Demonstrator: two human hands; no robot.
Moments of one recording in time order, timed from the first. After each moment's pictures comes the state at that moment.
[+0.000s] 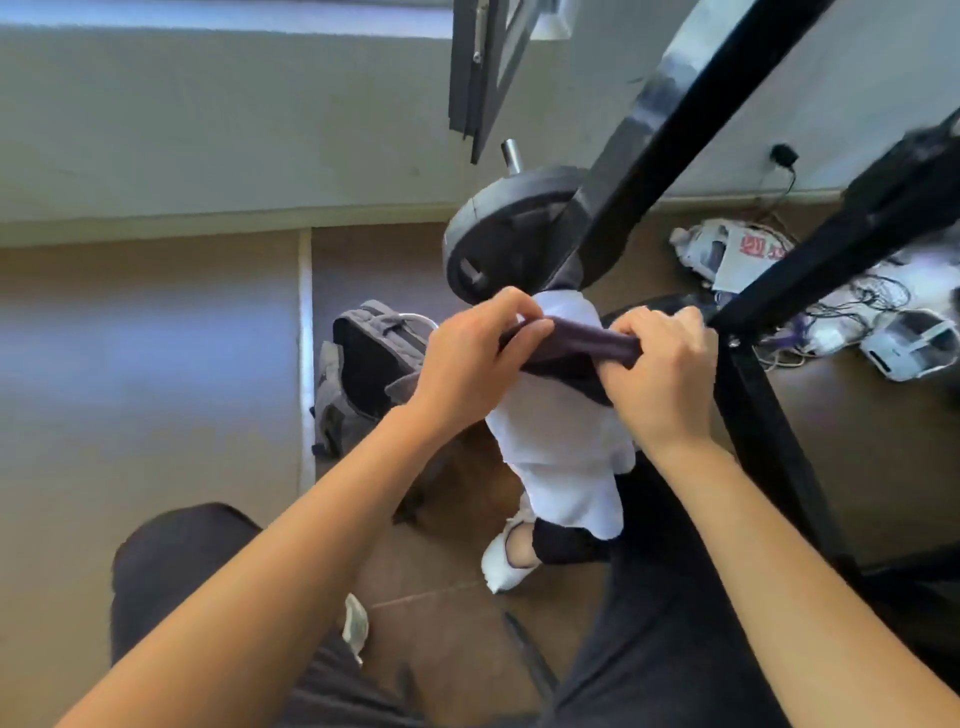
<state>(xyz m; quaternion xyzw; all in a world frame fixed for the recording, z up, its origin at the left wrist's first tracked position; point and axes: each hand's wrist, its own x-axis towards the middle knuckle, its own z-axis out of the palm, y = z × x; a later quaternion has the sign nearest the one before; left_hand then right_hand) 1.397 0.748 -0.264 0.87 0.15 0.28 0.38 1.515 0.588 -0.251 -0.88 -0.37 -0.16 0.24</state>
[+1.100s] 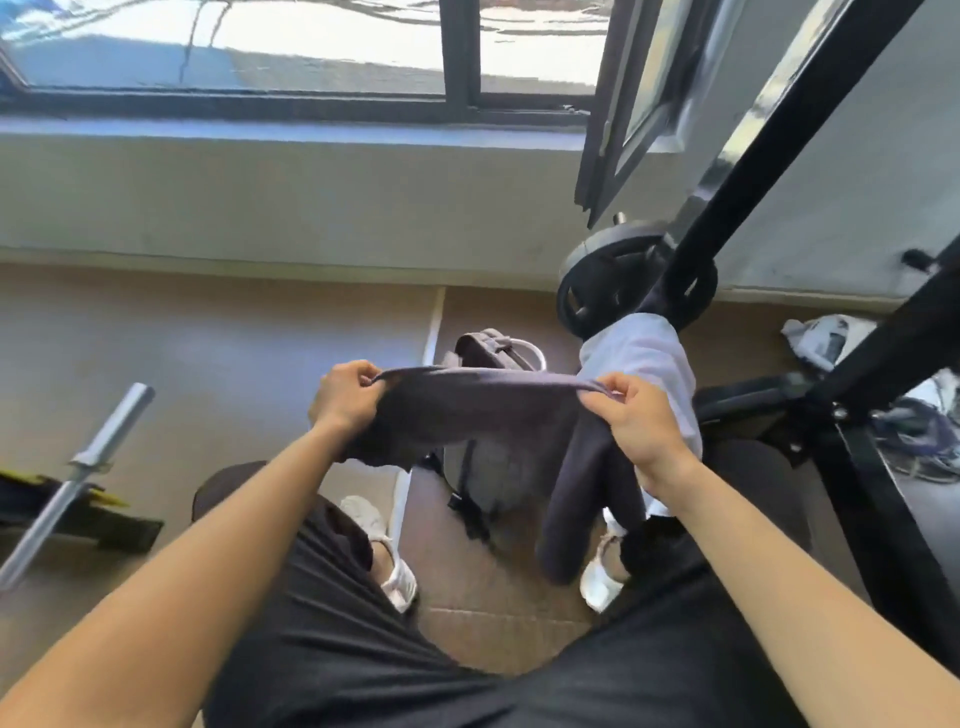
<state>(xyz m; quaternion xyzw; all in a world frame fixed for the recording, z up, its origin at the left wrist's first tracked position) 1.166 0.817 -0.309 0.71 0.61 0.16 0.32 1.410 0.581 -0.257 -0.73 -0.28 0.32 0.54</state>
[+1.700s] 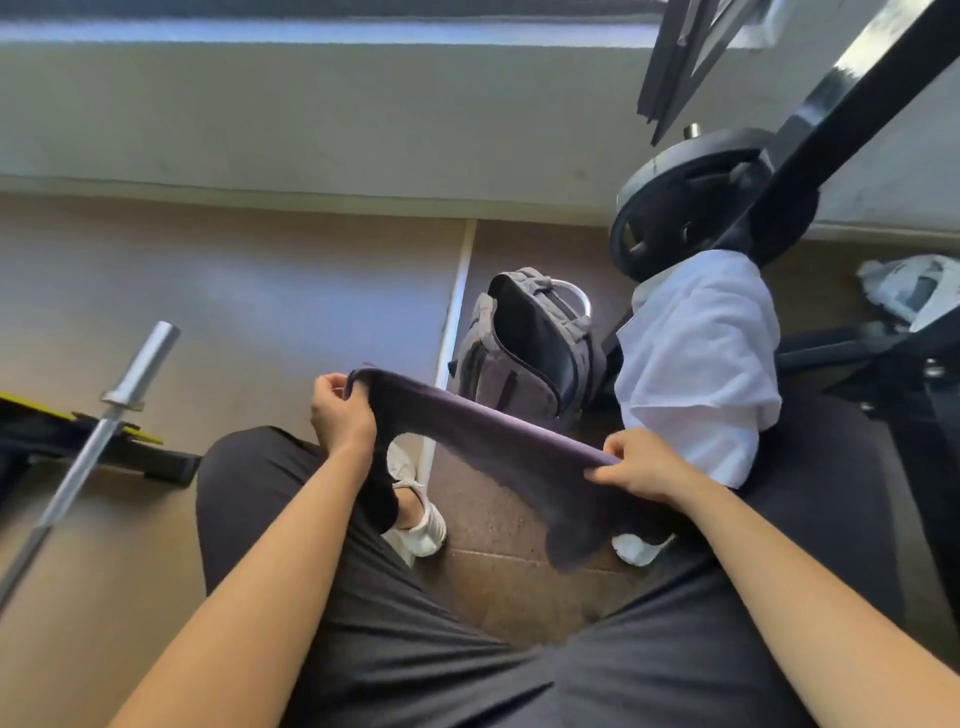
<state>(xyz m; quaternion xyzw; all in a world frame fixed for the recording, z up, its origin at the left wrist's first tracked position) 1.123 0.779 -0.379 0.47 0.72 0.34 0.37 1.403 0.575 -0.372 -0.81 -0.42 0.40 0.09</state>
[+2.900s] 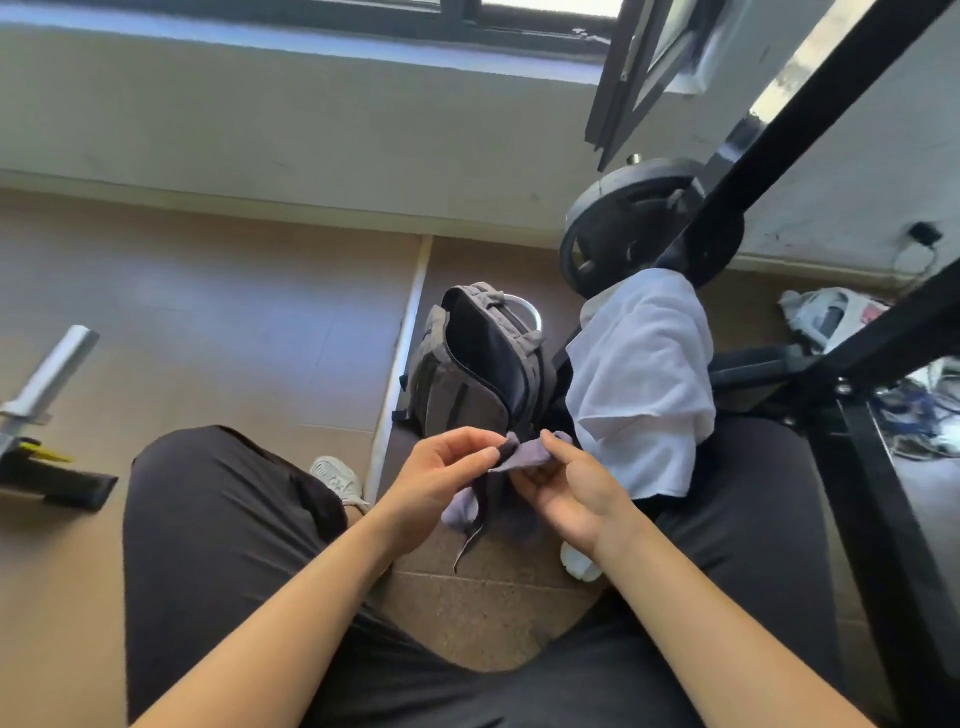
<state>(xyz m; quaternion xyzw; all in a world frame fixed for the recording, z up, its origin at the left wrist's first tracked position) 1.190 0.664 -0.351 0.53 0.31 0.17 0.77 1.347 0.575 -0.344 -0.47 0.16 0.58 0.64</state>
